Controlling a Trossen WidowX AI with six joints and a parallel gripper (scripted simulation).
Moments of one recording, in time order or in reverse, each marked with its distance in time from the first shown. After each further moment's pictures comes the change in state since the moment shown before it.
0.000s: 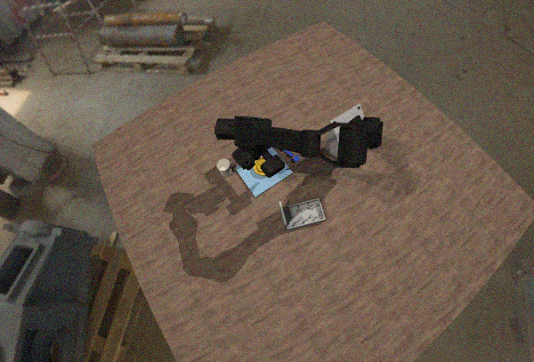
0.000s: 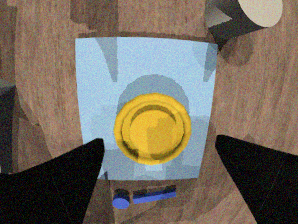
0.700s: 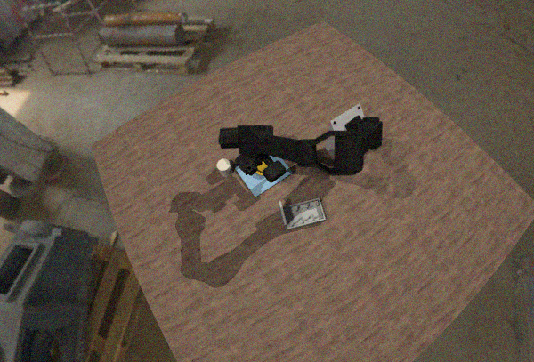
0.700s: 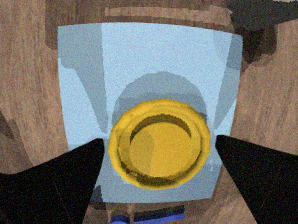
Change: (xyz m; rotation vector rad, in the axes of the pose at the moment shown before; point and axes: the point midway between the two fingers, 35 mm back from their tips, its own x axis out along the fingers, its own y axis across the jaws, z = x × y) arm 0.034 0.003 -0.002 -0.001 -0.001 0.003
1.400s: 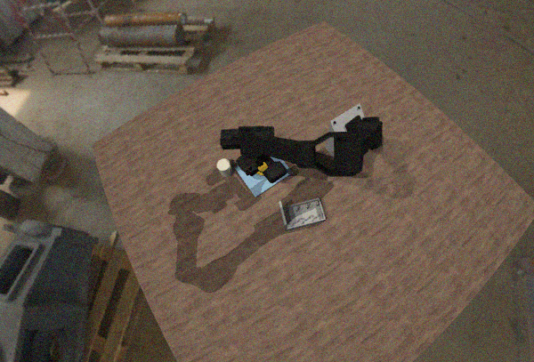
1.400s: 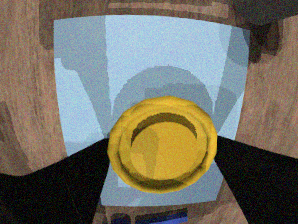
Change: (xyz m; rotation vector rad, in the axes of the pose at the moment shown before) arm 0.006 0.001 -0.003 0.005 0.002 0.004
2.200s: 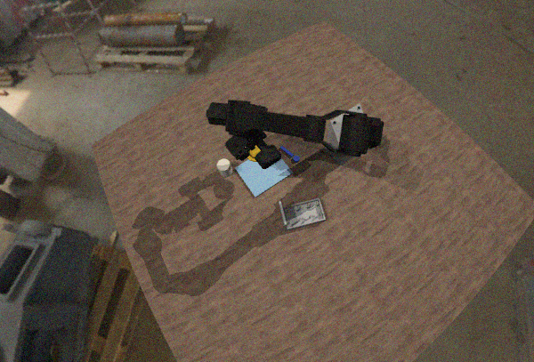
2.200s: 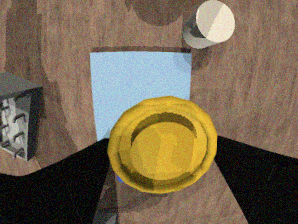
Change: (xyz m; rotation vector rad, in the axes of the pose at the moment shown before) arm -0.095 -0.009 0.009 0.017 0.004 -0.006
